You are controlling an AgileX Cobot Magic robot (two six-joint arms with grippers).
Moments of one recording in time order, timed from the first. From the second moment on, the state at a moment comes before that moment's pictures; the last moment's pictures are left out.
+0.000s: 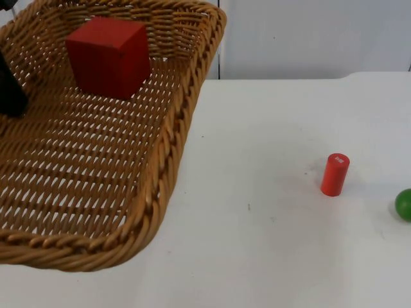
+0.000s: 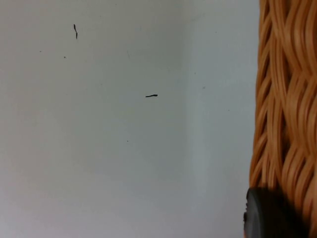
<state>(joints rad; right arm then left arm) 0.79 0.89 -1.00 0.34 0.60 -0.49 0.00 1.44 -1.11 -0.49 1.22 0.25</state>
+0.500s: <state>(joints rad) 0.79 0.89 -1.00 0.34 0.56 -0.49 0.00 1.49 -1.11 -0.49 1.14 0.26</state>
